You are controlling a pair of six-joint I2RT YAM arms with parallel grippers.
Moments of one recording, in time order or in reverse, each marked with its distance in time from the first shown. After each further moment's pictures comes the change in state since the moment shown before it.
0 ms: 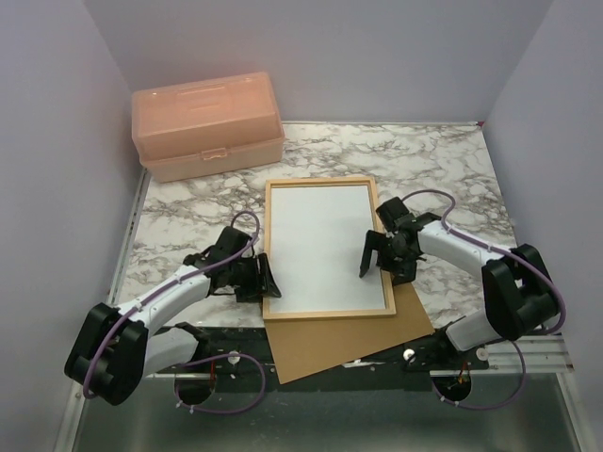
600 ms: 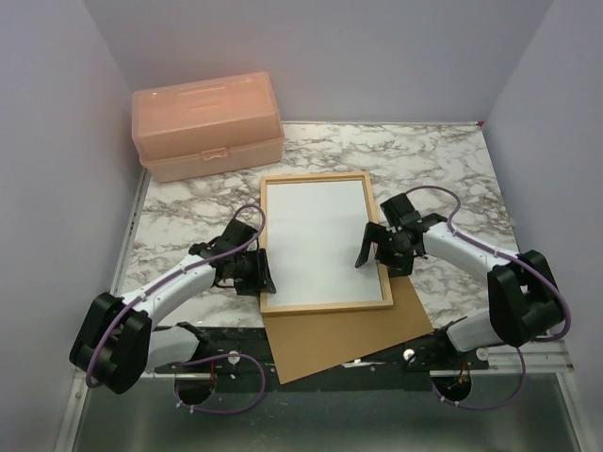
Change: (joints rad) left arm -0.042 0.055 0.098 -0.088 -0.110 0.010; right arm -0.018 -0.043 -0.017 0.107 -0.067 0.006
